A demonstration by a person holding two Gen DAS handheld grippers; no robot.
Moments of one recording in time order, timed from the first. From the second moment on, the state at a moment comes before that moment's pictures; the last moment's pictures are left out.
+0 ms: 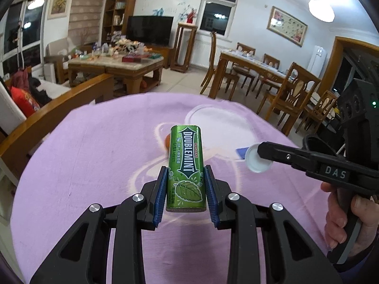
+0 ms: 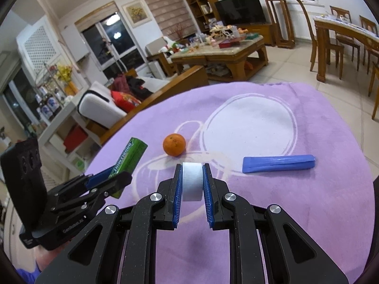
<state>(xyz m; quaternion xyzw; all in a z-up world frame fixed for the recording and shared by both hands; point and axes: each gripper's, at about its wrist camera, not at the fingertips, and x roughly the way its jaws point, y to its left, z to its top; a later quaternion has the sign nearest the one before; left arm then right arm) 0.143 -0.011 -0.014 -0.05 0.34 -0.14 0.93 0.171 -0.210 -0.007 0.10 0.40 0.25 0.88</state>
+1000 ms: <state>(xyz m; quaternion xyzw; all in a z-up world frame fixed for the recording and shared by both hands) 0.126 -0.246 0.023 0.04 0.30 -0.34 0.89 0.054 -0.492 0.038 0.25 0.27 0.11 0.92</state>
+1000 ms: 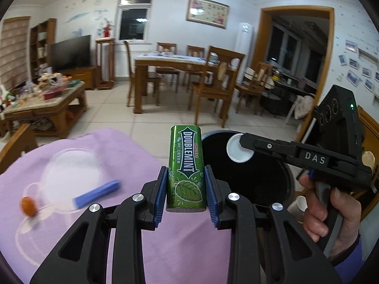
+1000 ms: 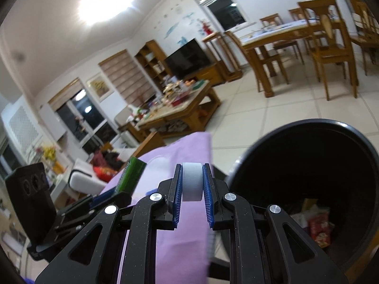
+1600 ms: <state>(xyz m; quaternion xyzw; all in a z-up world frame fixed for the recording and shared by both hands) 0.110 -0.359 -0.015 0.09 0.34 -0.41 0.84 0.004 -0.623 -0.015 0.32 0.25 0.02 0.91</state>
